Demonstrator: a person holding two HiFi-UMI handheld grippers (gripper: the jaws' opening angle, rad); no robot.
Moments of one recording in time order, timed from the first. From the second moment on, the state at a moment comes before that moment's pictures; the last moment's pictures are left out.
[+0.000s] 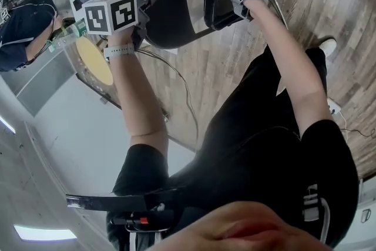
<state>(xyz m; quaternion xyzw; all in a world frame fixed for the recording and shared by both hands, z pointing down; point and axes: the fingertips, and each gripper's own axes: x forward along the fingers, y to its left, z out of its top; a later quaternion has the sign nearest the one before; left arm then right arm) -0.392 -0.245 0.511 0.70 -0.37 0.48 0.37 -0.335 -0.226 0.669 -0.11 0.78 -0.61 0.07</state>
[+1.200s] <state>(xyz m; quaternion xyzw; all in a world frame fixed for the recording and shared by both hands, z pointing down) -0.254 -0.136 0.373 0.86 -0.44 0.24 0.12 -0.123 -0.140 0.440 -0.27 0.92 -0.27 0.05</state>
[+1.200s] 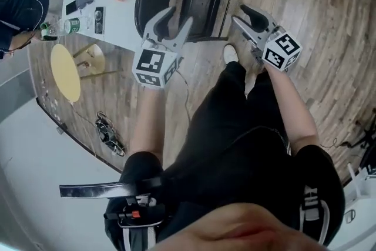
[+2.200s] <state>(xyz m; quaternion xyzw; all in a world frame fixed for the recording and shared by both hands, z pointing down) -0.122 -0.014 0.256 0.88 -0.46 0.04 0.12 -0.067 -0.014 0.247 -0.13 0.99 -0.09 -0.04</state>
